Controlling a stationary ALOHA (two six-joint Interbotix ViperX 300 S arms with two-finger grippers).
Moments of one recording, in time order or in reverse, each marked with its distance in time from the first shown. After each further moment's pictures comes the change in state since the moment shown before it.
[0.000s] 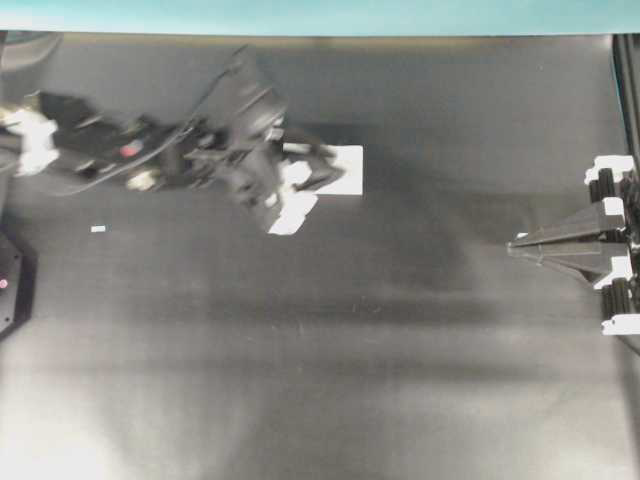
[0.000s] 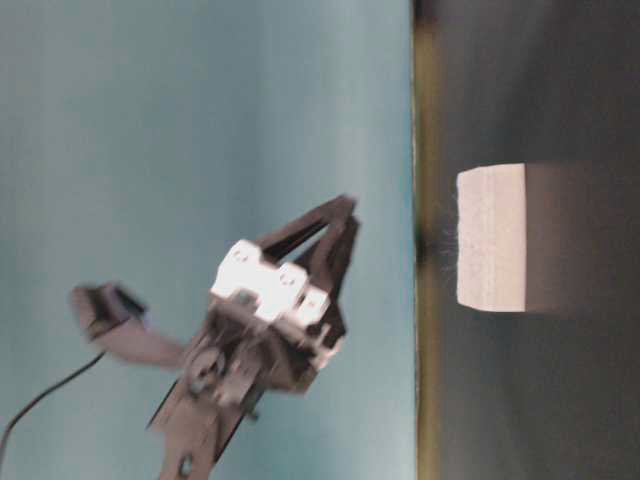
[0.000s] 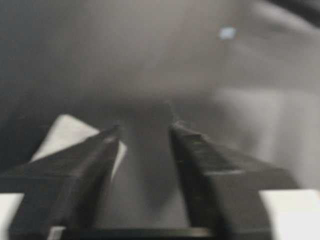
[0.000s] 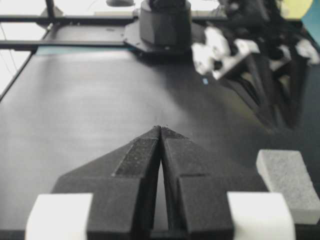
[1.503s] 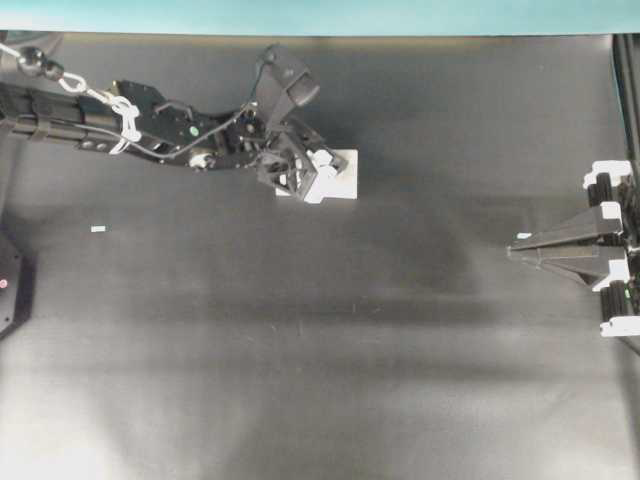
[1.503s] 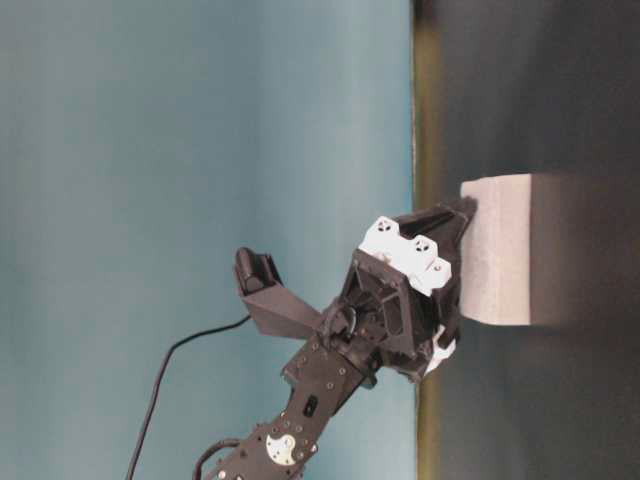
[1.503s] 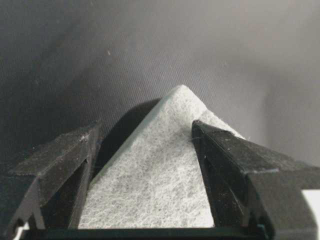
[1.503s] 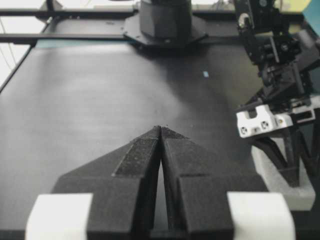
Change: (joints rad) left arm 0.072 0.225 -0.049 0.000 0.084 -0.117; right arm 0.000 0.003 0.026 0.000 -0.023 0.000
